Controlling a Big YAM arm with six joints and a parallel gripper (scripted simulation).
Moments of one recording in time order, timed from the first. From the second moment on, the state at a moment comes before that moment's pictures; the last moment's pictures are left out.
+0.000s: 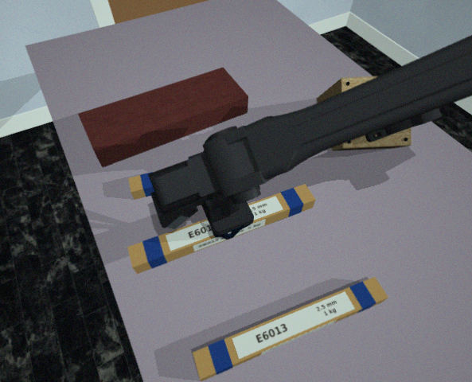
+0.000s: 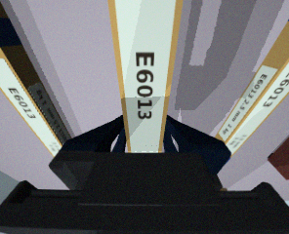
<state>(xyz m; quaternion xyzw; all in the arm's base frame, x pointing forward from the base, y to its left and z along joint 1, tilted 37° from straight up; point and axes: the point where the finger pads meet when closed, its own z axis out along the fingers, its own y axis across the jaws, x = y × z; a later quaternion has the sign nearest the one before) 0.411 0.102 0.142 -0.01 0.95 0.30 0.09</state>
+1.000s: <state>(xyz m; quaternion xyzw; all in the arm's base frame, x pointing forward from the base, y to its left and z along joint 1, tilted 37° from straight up) 0.410 0.119 0.118 -0.01 0.95 0.30 0.09</state>
